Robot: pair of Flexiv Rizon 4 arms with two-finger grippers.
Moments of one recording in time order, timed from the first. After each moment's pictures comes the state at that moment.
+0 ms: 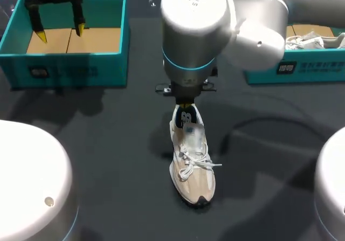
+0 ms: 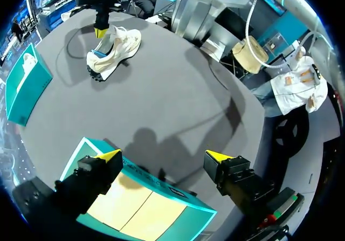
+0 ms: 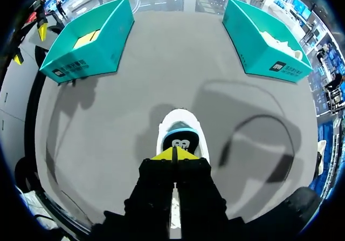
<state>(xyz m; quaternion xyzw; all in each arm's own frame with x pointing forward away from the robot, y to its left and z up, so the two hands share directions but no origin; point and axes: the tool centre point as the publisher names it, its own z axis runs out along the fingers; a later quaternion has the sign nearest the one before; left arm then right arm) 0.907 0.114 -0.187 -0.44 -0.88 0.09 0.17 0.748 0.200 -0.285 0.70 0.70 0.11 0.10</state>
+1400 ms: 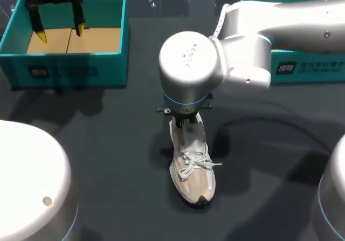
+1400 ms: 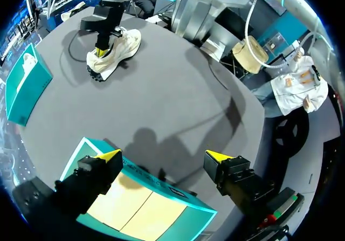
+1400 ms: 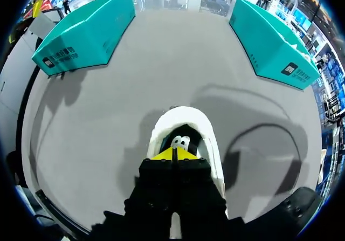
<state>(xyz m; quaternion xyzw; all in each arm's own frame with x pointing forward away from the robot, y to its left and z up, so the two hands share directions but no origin) 0.907 0.114 -0.187 -0.44 -0.88 0.09 0.17 0.762 0.200 -0.346 0.68 0.71 0.13 0.15</state>
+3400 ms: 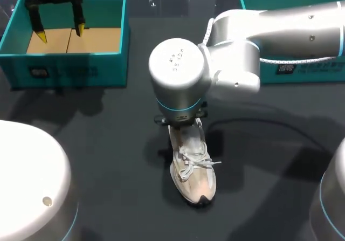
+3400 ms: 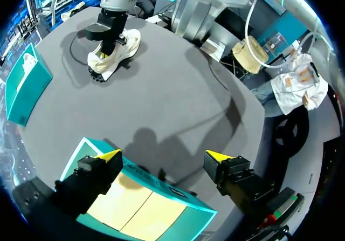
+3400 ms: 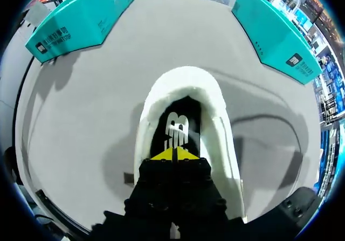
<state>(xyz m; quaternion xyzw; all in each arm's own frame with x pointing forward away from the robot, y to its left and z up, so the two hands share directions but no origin) 0.907 0.114 -0.187 -0.44 -0.88 0.09 0.17 0.750 0.201 -0.380 0.67 0.72 0.10 0.14</state>
